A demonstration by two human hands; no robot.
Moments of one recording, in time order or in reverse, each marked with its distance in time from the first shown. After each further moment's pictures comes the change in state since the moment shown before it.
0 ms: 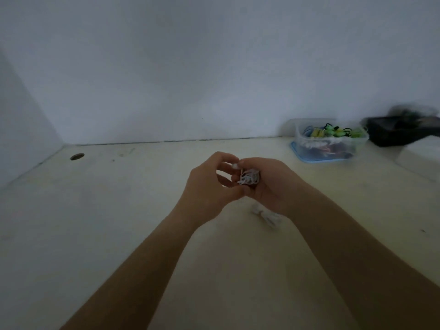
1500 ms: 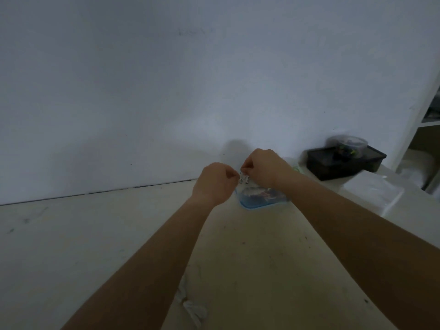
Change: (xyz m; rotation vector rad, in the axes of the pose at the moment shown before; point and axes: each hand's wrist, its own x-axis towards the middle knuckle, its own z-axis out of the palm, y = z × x) left_hand 0.208 0.028 0.161 0.339 -0.165 -0.024; right_hand 0.101 -0.145 -0.171 -1.638 0.374 -0.330
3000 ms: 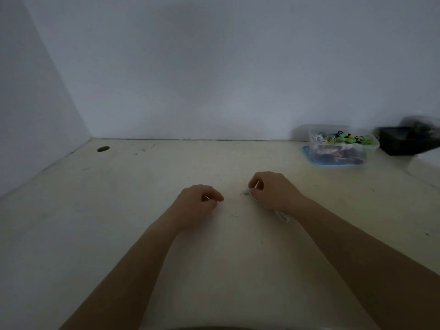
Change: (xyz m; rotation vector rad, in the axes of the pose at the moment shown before) left_hand -0.259 -0.166 -0.107 -0.070 -0.043 -0.180; right_hand -0.144 -0.158 0.111 0.142 -0.195 -0.127
